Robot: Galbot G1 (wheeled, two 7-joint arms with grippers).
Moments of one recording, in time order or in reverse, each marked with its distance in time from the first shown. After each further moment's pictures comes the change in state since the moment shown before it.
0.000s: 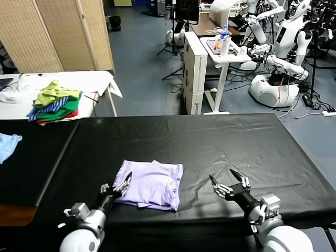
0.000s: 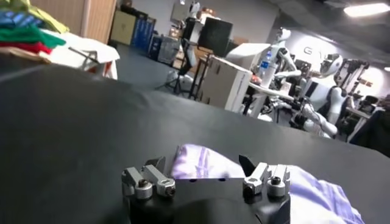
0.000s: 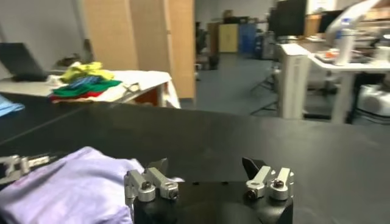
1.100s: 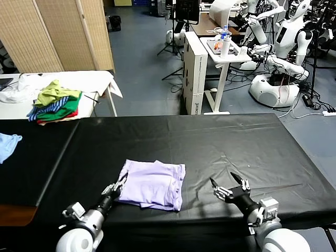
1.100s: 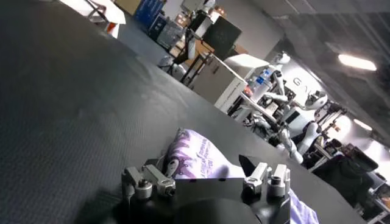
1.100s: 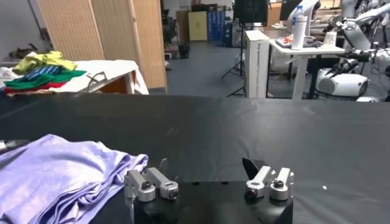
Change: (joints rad) left arm -0.006 0.016 -0.026 0.025 -0.229 0.076 0.025; right arm -0.007 0.032 -0.016 -0.012 -0.043 -0.003 0.001
